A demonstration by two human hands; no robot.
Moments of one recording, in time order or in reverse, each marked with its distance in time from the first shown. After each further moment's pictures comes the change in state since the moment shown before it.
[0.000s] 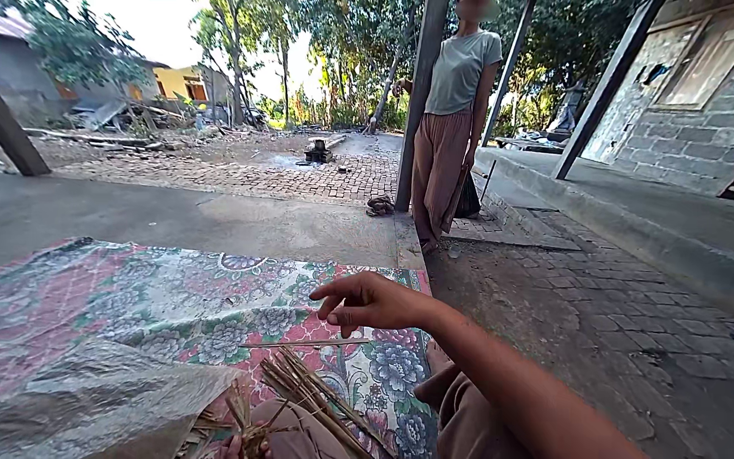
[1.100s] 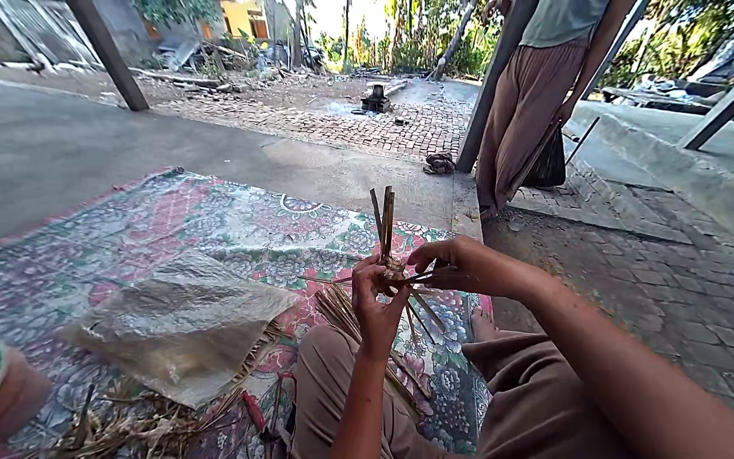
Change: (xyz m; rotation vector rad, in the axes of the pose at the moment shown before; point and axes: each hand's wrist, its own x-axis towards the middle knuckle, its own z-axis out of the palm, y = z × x) left_hand -0.005 -0.020 0.272 0.518 -0.311 0.862; right_hand -0.049 0.014 -0.038 -0.318 -0.026 0.150
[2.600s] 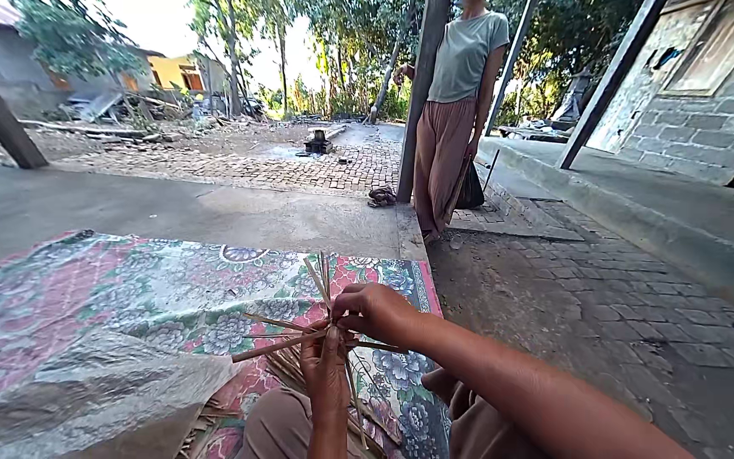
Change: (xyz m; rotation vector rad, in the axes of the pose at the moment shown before) left_hand -0.011 0.017 -0.022 -0.542 0.219 -0.546; right_hand 0.043 -0.017 0.064 -0.156 0.197 -0.063
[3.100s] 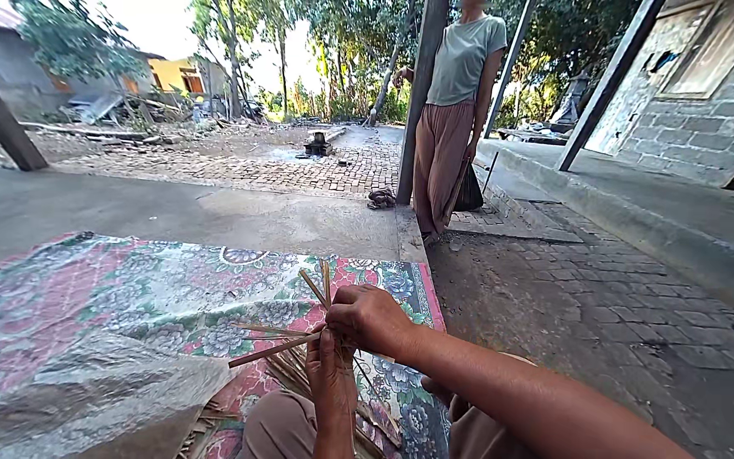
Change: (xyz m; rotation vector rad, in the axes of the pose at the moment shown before) left_hand -0.008 0.004 0.015 -0.140 0.099 -0.108; right_hand 0.001 -0.003 0.022 -0.282 0.249 -0.148
